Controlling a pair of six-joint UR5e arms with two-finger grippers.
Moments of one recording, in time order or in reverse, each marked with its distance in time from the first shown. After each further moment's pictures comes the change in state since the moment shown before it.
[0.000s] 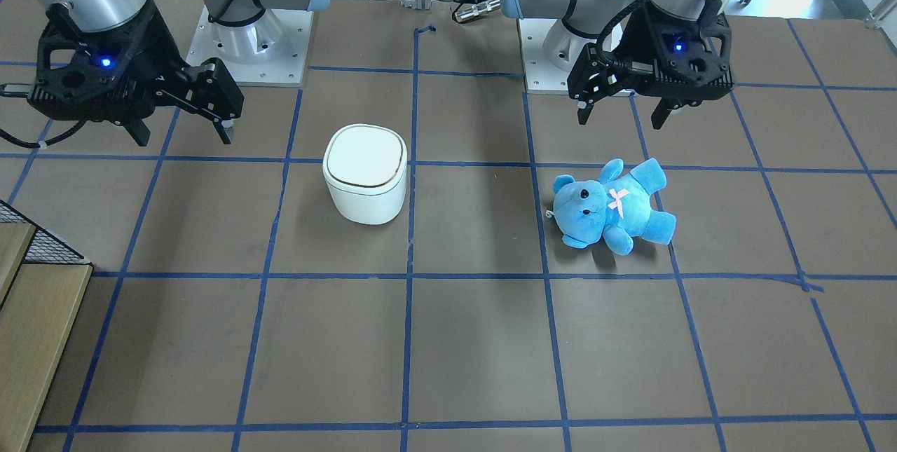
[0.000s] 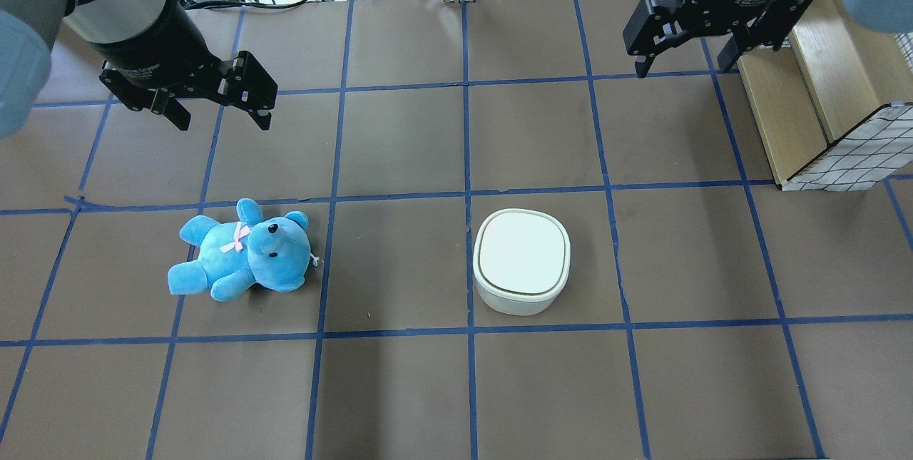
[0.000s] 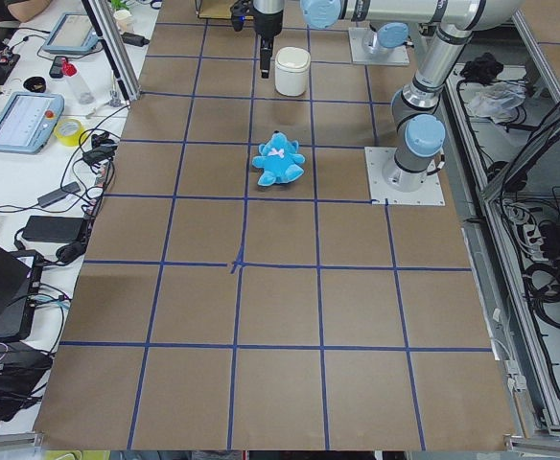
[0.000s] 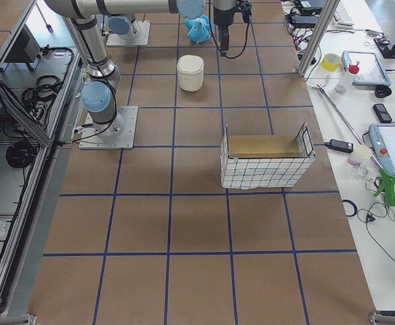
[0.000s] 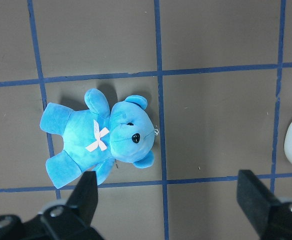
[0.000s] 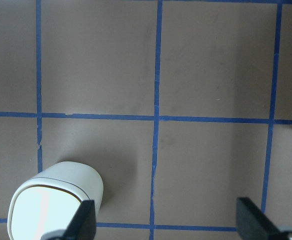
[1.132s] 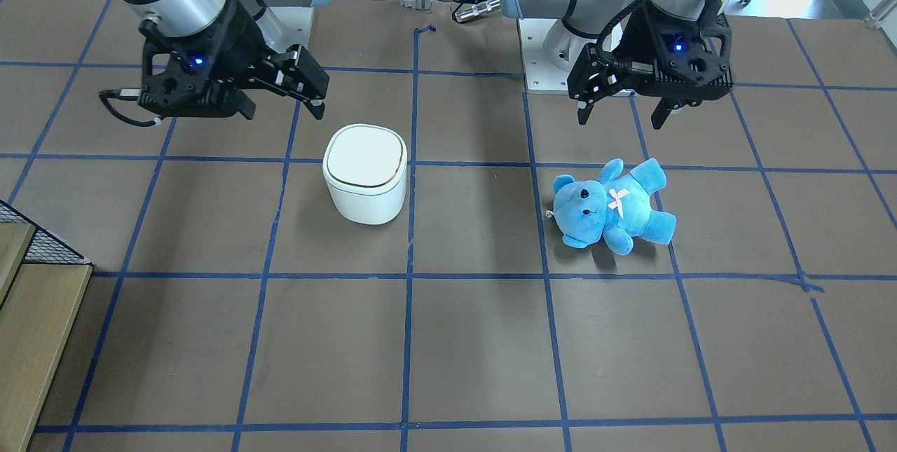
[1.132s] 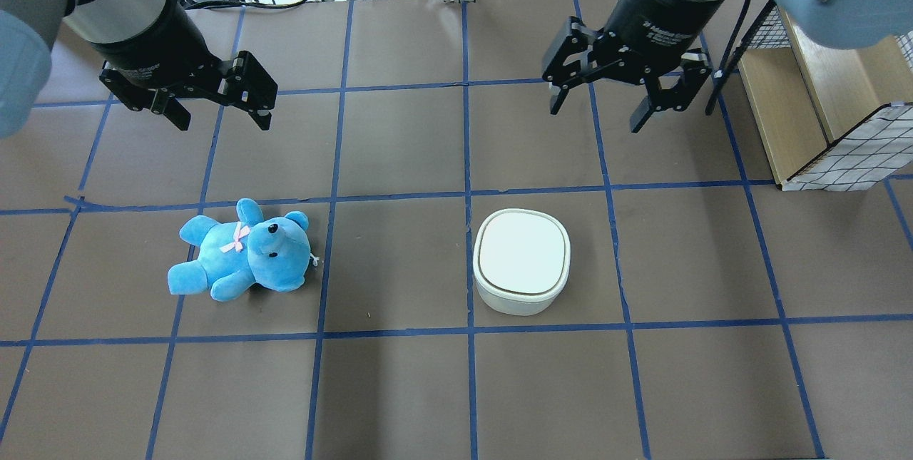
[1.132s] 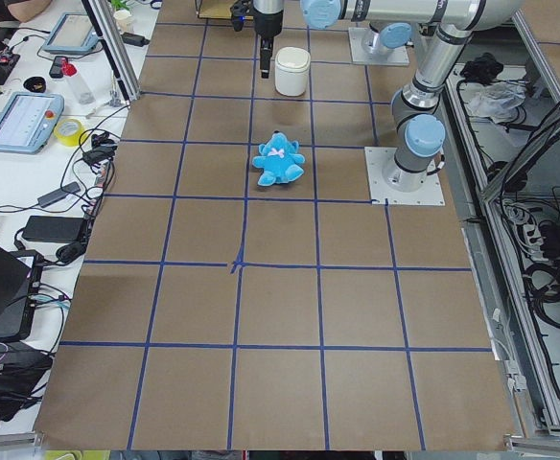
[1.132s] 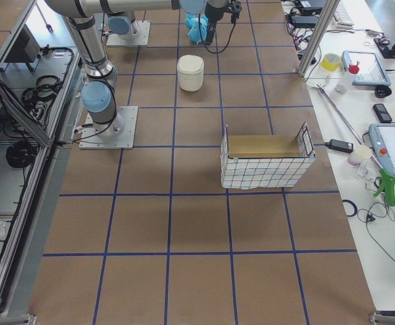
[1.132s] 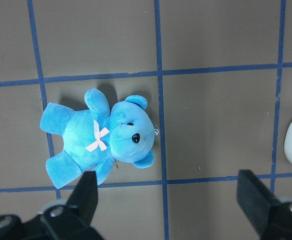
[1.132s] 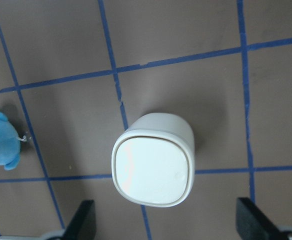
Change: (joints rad) left arm 0.000 0.000 0.000 0.000 0.000 0.000; right arm 0.113 0.012 0.014 0.131 0.242 0.302
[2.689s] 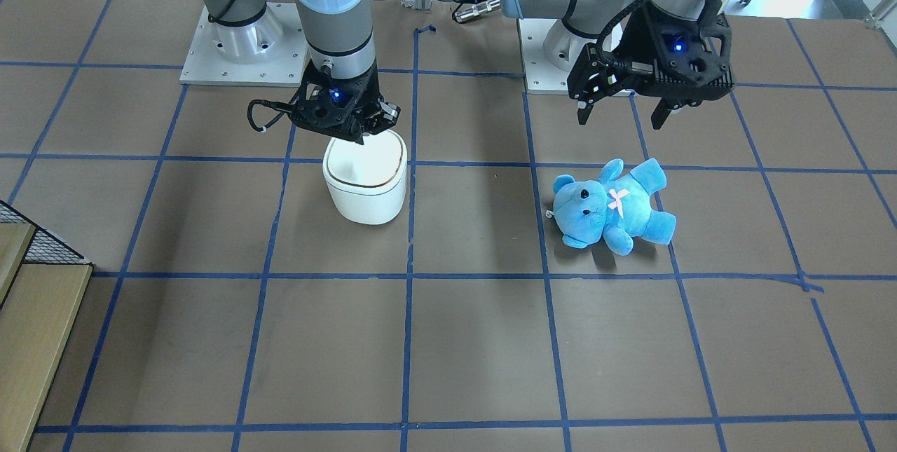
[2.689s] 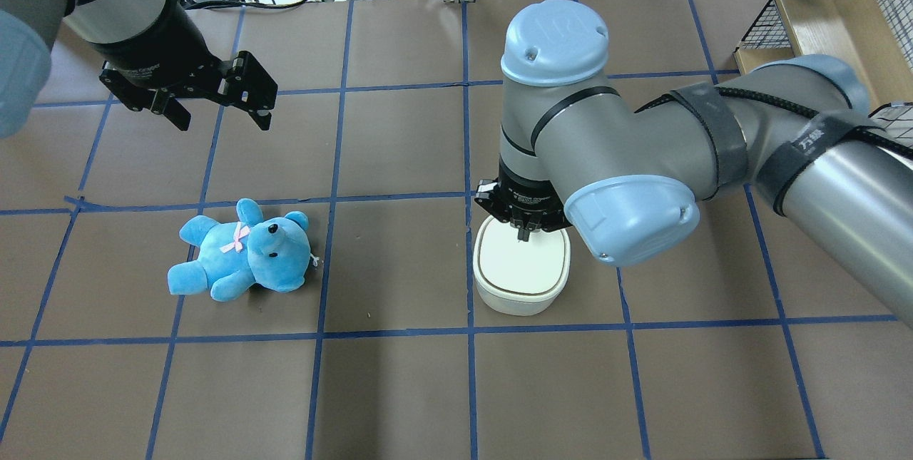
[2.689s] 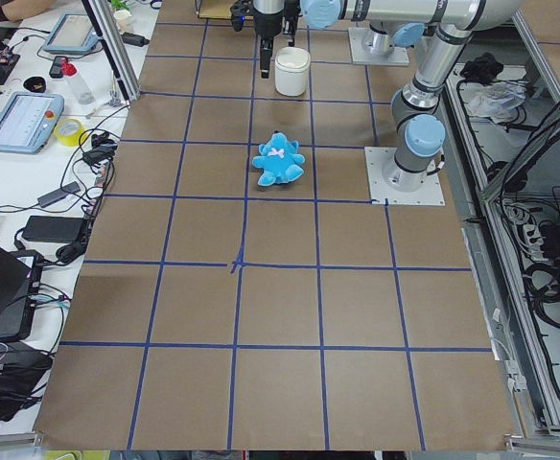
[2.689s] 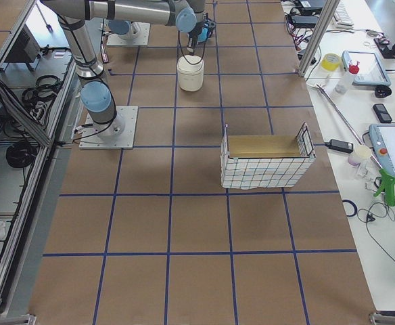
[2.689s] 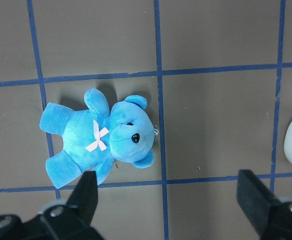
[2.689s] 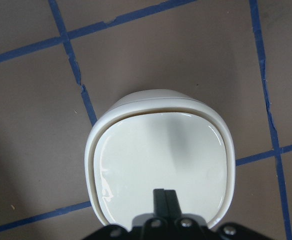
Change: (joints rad) left arm 0.000 0.000 0.000 0.000 0.000 0.000; right arm 0.253 0.011 0.337 -0.377 -0.230 0.375
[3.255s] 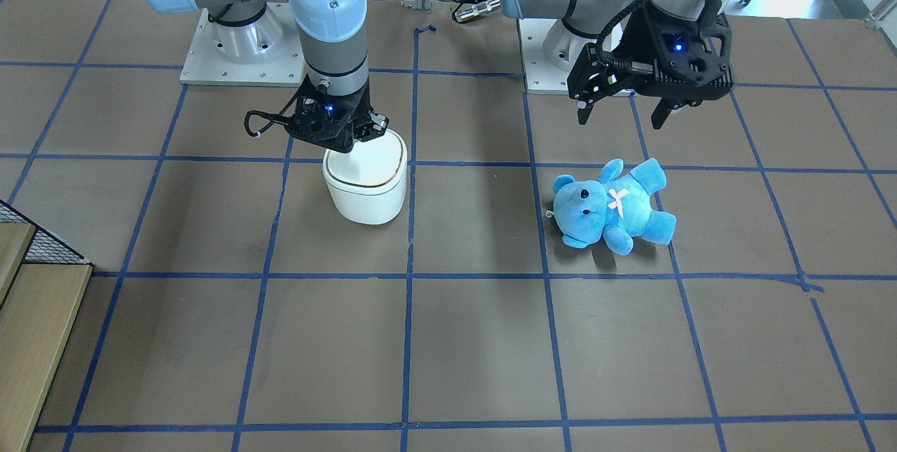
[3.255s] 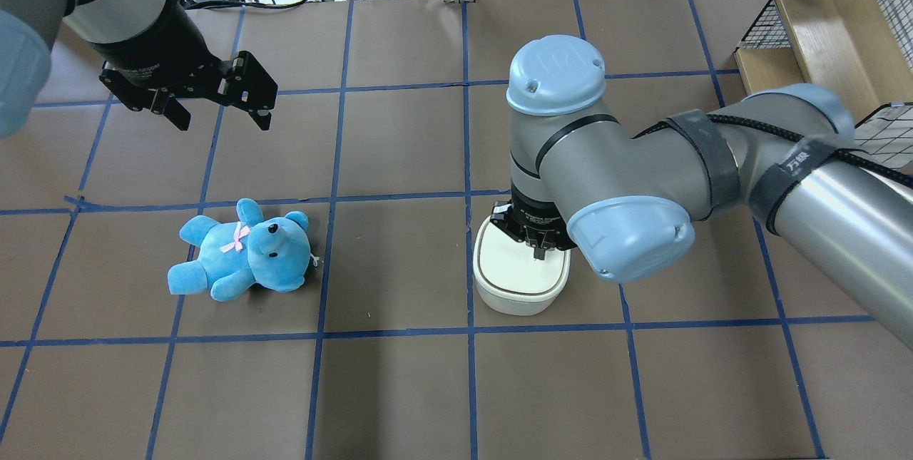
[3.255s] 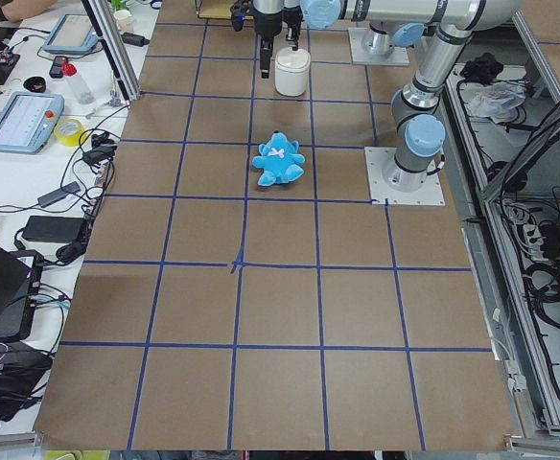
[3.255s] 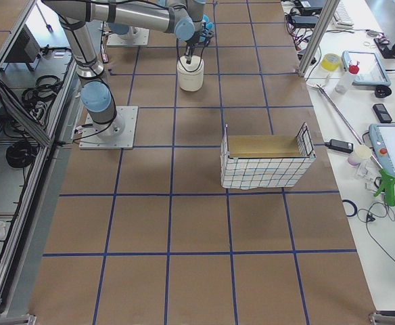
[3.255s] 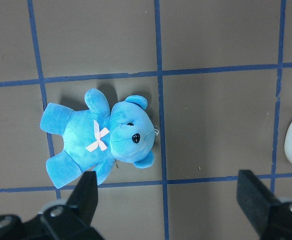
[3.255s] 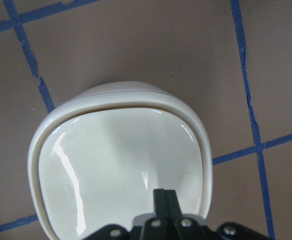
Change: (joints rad) left arm 0.000 0.000 0.000 0.000 0.000 0.000; right arm -0.010 0.006 0.062 -0.007 -0.045 0.001
